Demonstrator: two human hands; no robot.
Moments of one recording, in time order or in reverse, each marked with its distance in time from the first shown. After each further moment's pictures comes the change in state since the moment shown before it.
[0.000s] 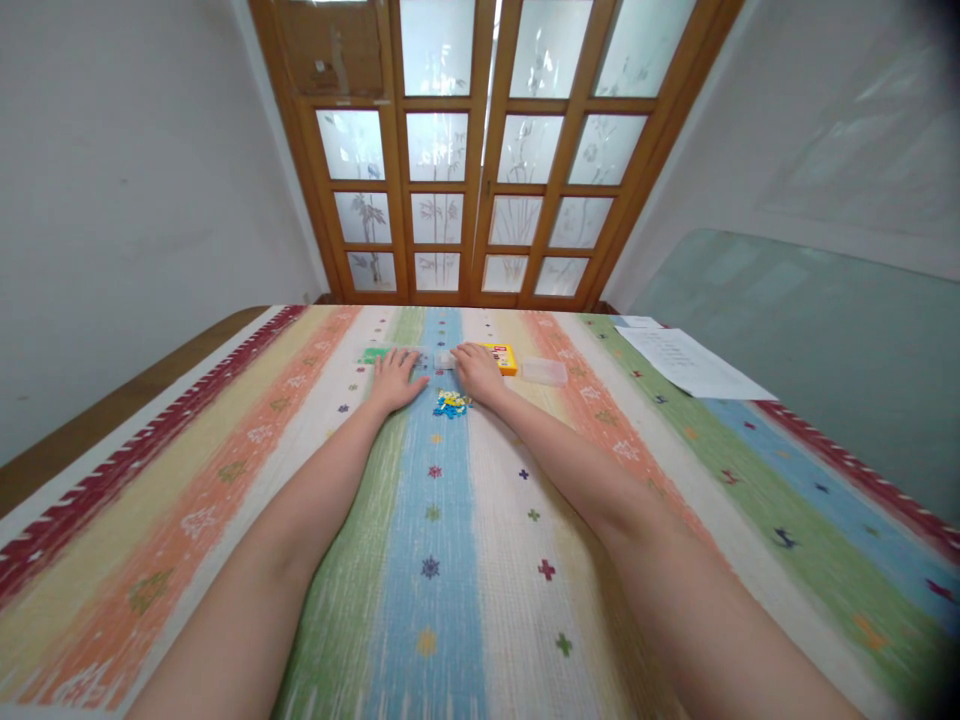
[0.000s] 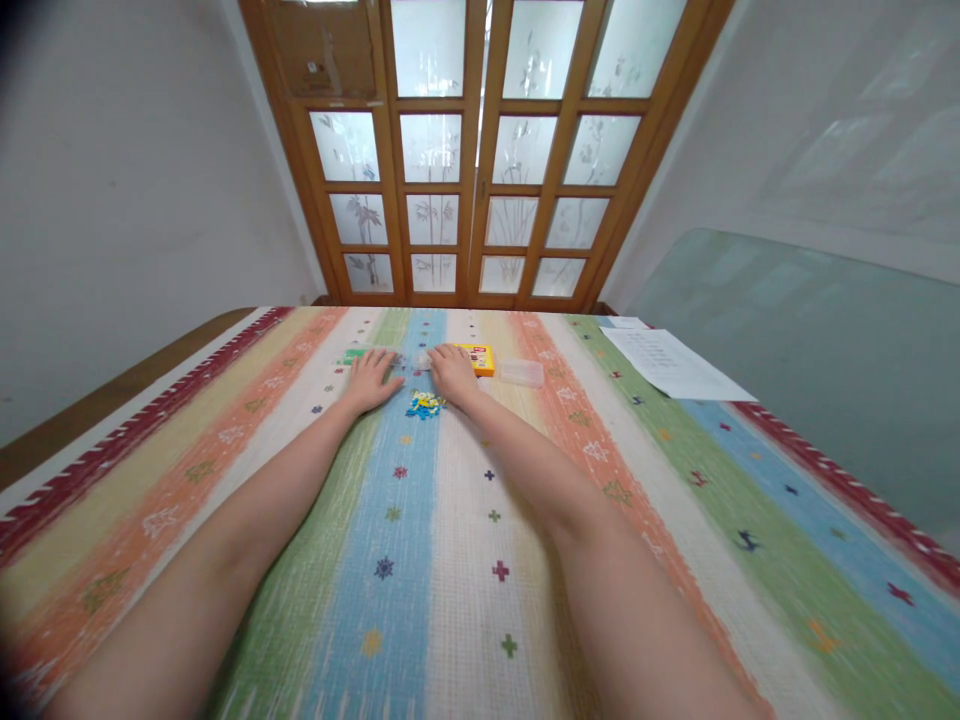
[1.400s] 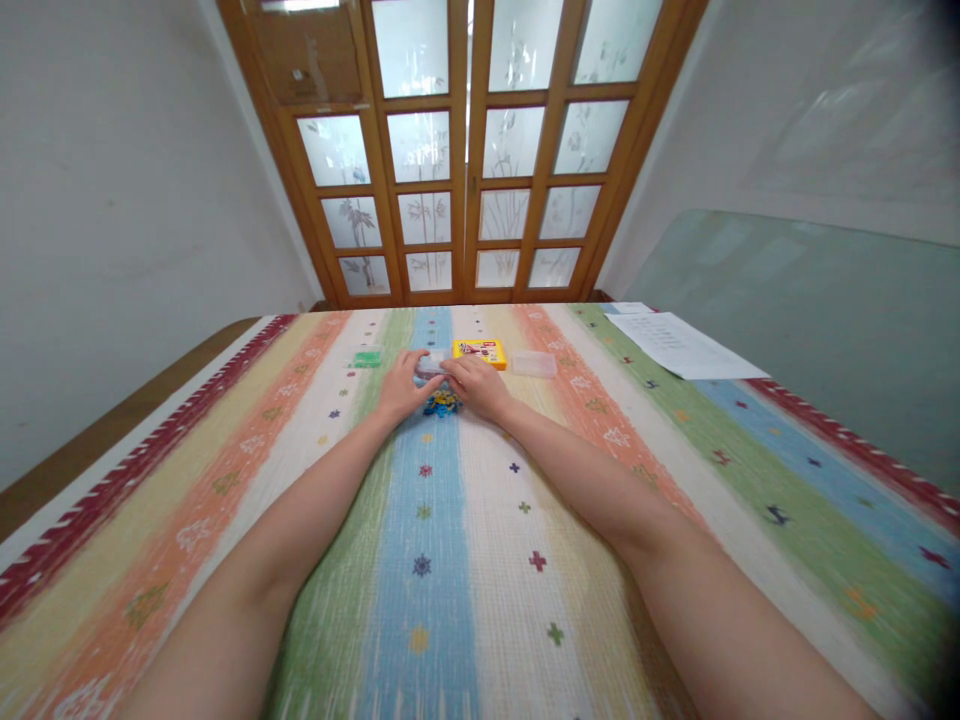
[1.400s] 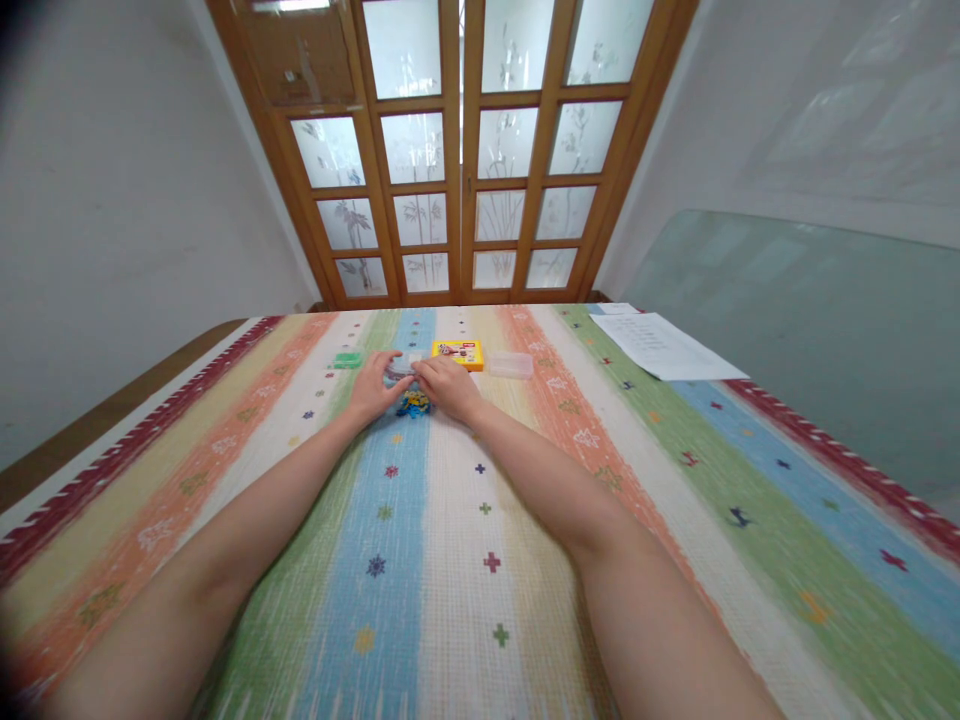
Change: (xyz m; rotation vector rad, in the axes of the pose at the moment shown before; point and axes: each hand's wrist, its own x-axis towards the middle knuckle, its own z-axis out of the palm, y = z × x) left_hand -0.014 0.065 -0.019 -0.263 0.206 0.167; right_hand -0.041 -0.007 -0.021 0.108 0.248 -0.302
